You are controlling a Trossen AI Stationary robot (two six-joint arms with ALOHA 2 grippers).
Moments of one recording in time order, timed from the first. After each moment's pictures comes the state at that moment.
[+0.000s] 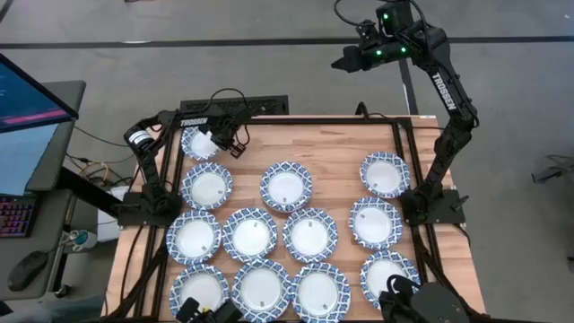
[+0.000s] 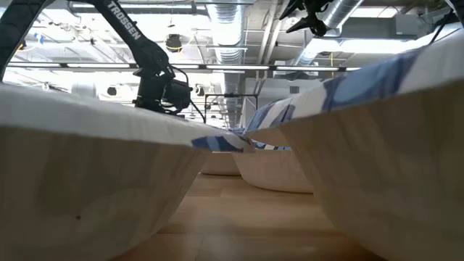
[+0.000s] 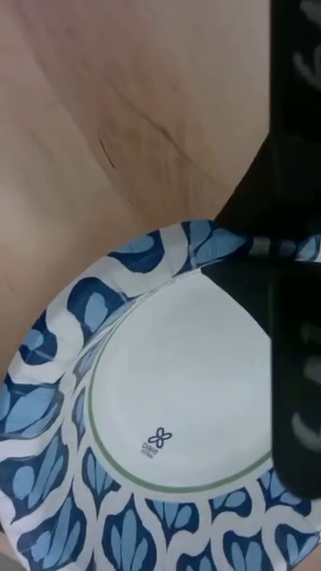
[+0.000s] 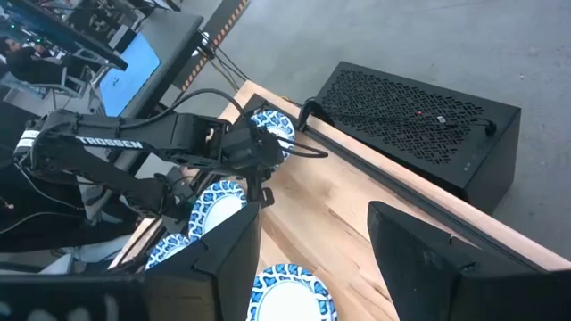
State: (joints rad) left arm 0.77 1.85 1.19 -0.90 -0.26 -0.18; right arm -0.89 1.78 2.33 -1.24 -0.52 0.29
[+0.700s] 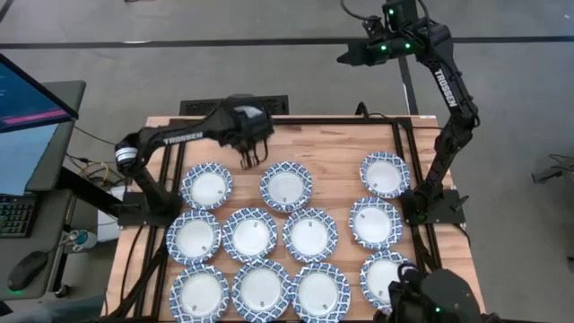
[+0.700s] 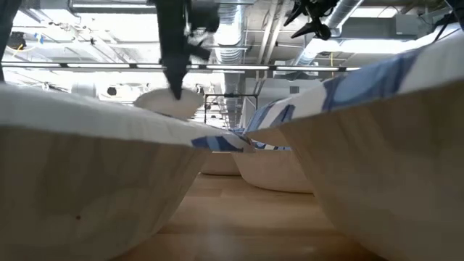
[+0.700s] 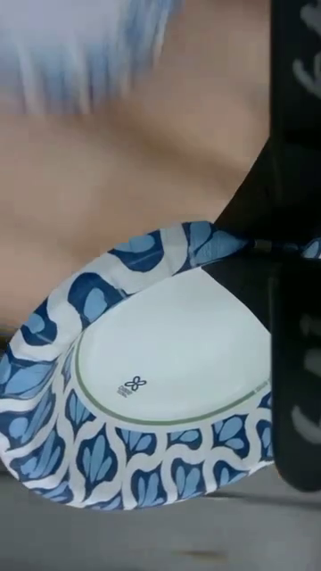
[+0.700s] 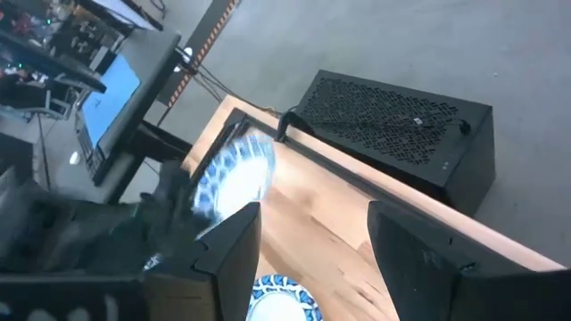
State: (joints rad) left arm 0.35 1.69 1.53 -1.15 -0.34 0.14; right arm -0.96 1.79 2.33 -1.24 -0.52 0.31
